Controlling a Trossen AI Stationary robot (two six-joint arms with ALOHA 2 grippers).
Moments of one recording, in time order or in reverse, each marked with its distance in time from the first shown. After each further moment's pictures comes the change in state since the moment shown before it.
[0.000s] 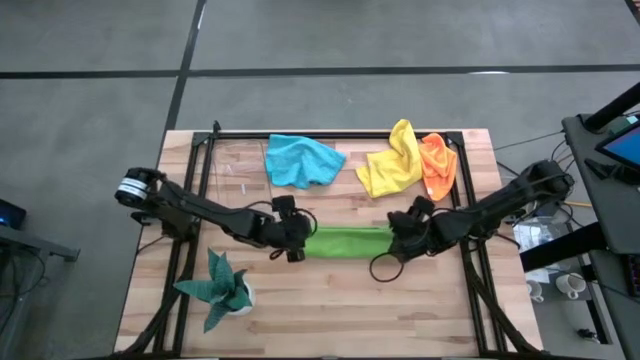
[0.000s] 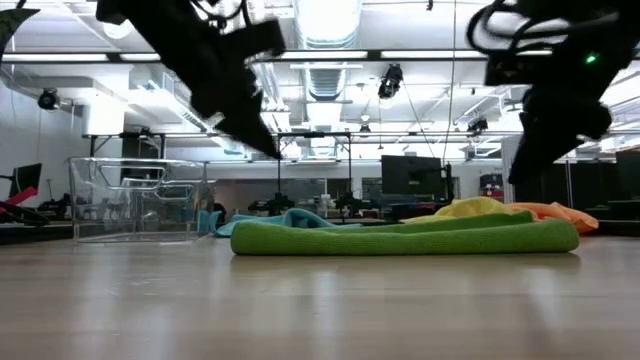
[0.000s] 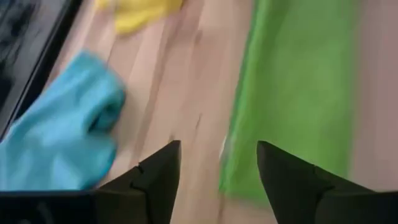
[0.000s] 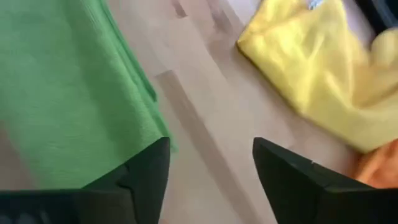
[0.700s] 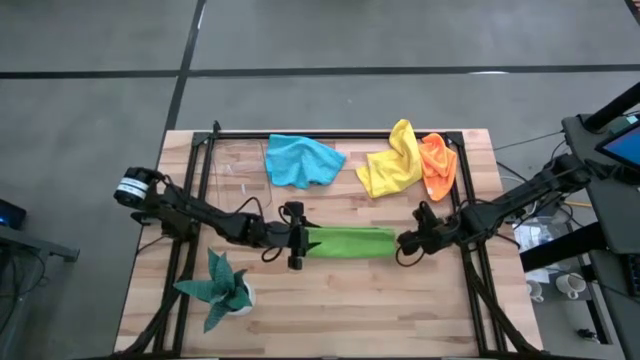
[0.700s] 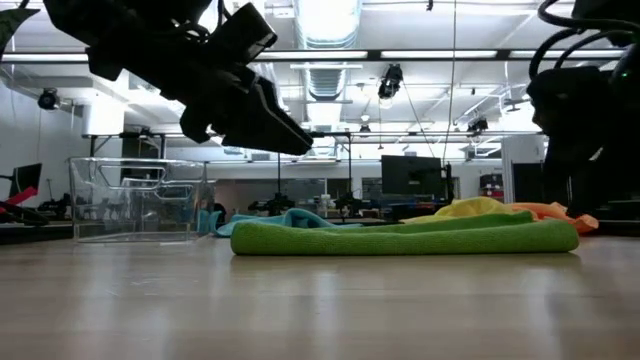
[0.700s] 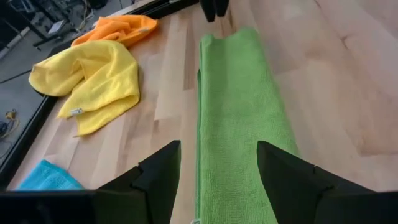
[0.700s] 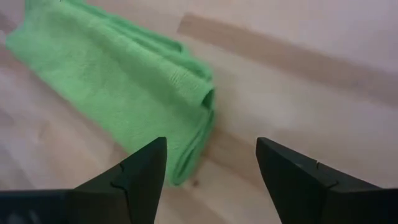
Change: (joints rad) left arm 0.009 0.004 -0.237 0.600 0.126 0.348; right arm 0.015 -0.357 -0.370 0.394 -0.268 0.676
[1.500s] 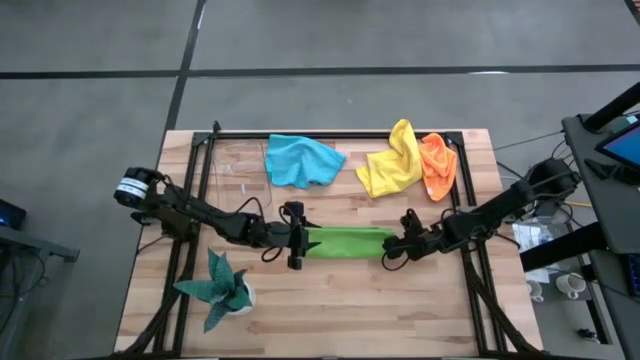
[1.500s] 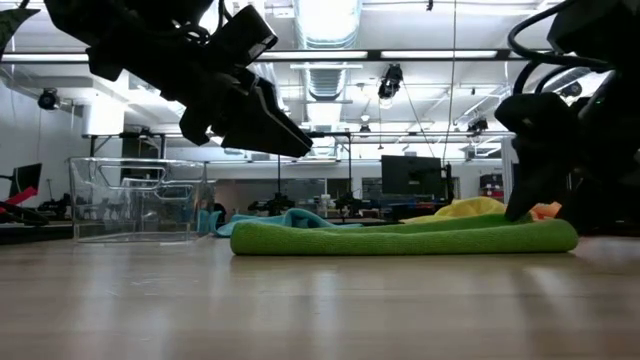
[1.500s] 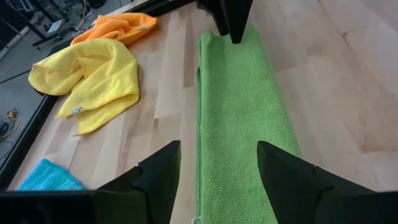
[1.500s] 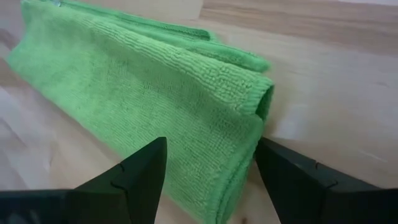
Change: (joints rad) left arm 0.000 0.000 0.001 -0.009 -0.001 0.002; right arm -0.027 0.317 -0.012 0.354 0.017 0.067
